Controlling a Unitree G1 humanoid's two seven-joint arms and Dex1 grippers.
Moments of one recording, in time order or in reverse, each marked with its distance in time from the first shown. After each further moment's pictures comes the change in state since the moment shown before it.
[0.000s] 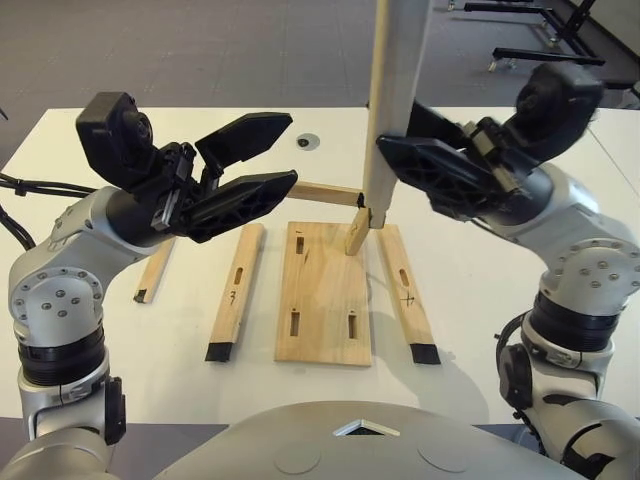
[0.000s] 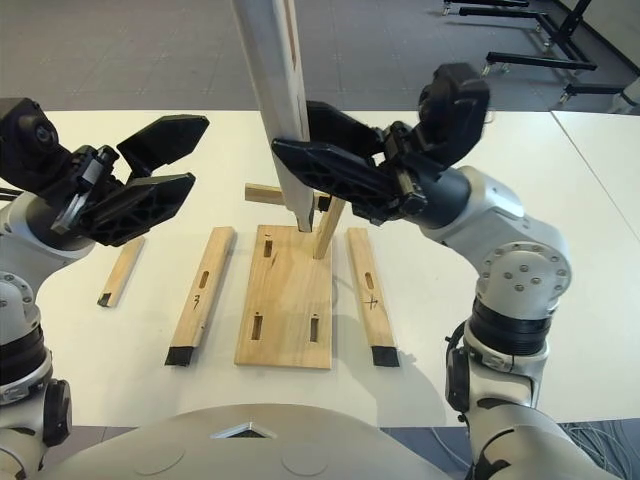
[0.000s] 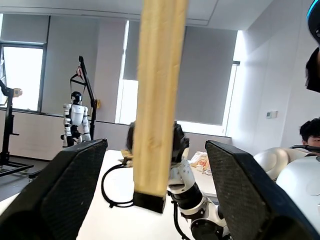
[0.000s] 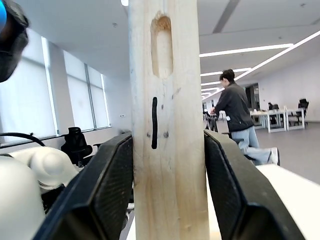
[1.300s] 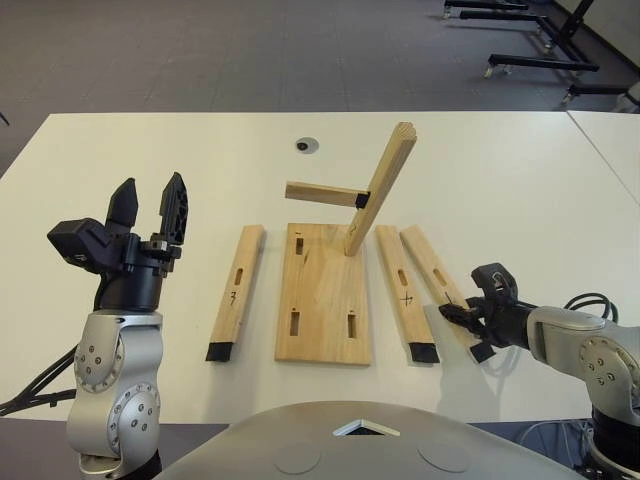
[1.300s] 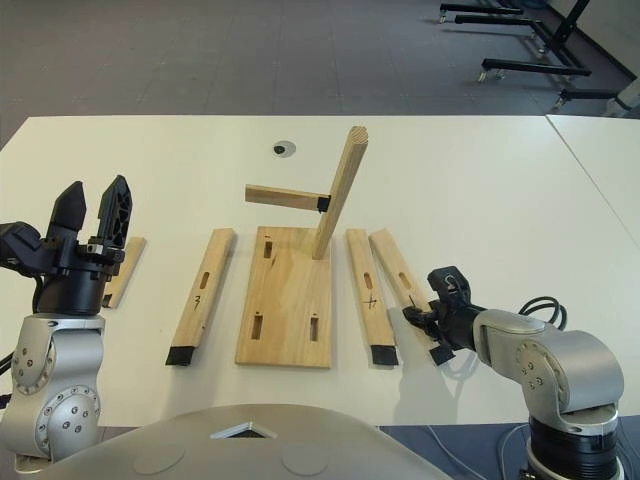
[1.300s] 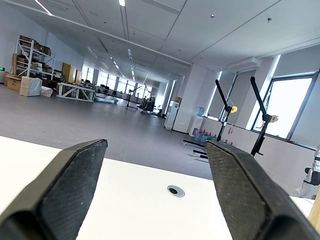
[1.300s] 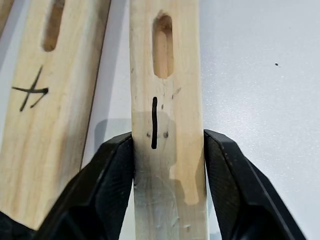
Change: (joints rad) left arm 0.646 -0.451 0.007 -0.244 0.818 -0.424 0.664; right arm 0.540 -0.203 -0.143 -0.222 -0.605 0.801 -0.516
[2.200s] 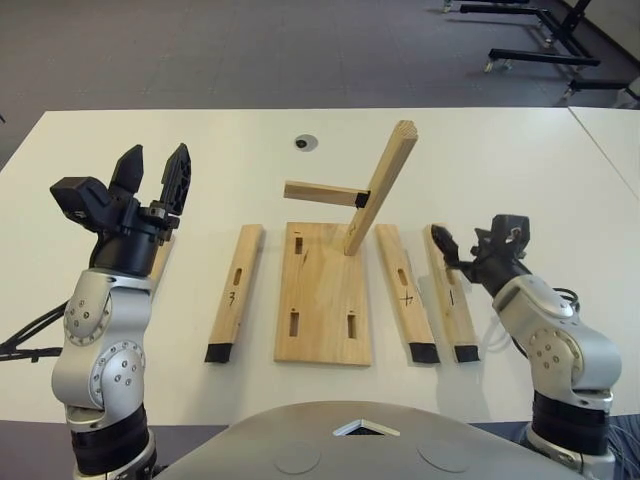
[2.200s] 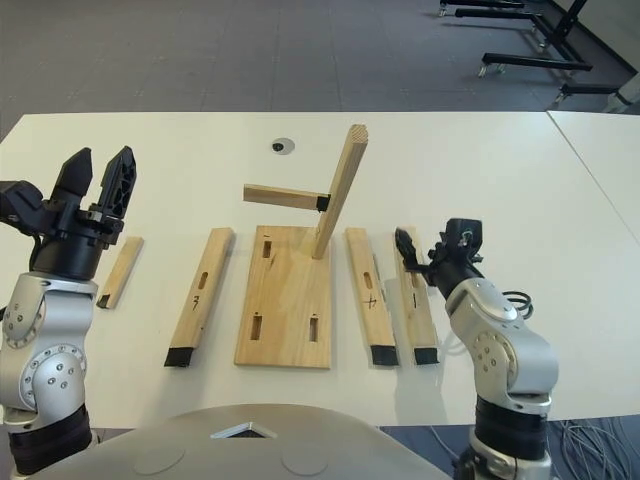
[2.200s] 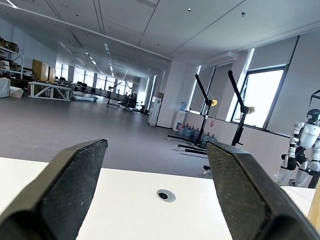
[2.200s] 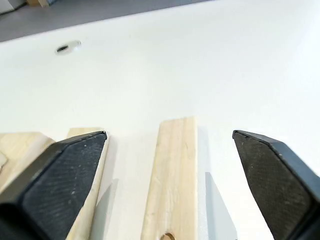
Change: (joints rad) left arm -0.169 0.088 0.062 0.096 -0.068 0.089 -0.047; right arm 0.001 0.220 0.017 0.165 -0.068 -0.646 -0.203
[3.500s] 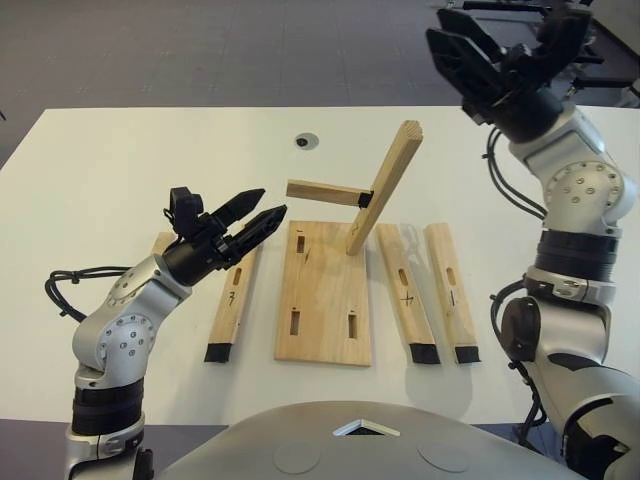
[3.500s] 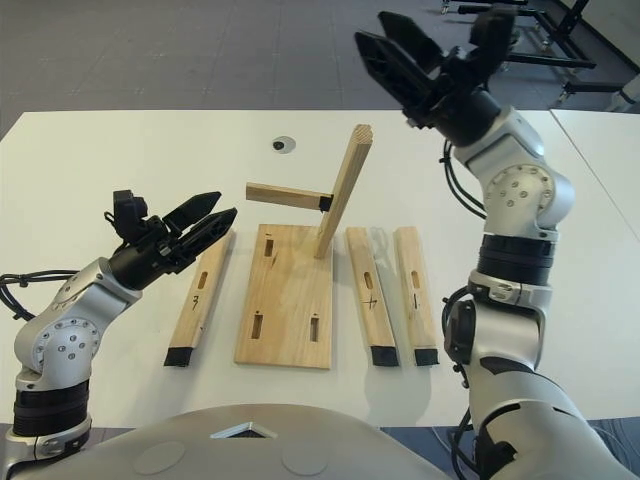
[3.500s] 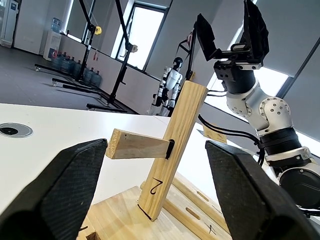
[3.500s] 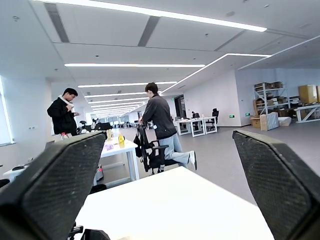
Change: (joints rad) left arm -0.127 0.157 -0.156 0.264 -0.259 0.228 -0.500; right arm -0.853 -0.024 0.044 0.632 0.290 -0.351 0.839
